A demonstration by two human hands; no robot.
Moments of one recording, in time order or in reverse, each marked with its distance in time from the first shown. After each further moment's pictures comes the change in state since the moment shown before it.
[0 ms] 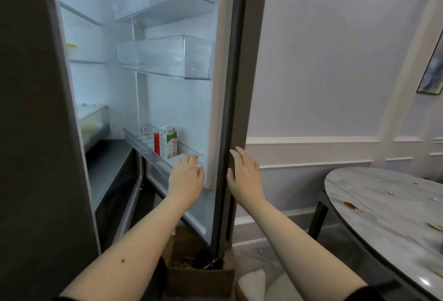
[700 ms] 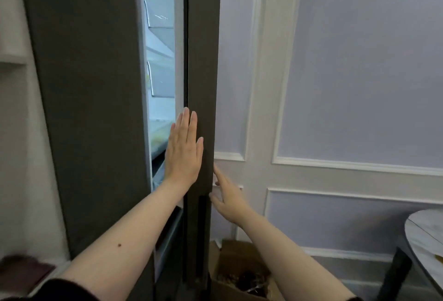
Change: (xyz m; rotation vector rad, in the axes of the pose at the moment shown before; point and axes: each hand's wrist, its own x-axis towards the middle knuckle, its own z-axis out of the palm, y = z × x) left_hand -0.004 -0.008 -0.120 0.370 0.455 0.011; right_hand -0.004 -0.092 0.021 0.547 -0.481 -0.207
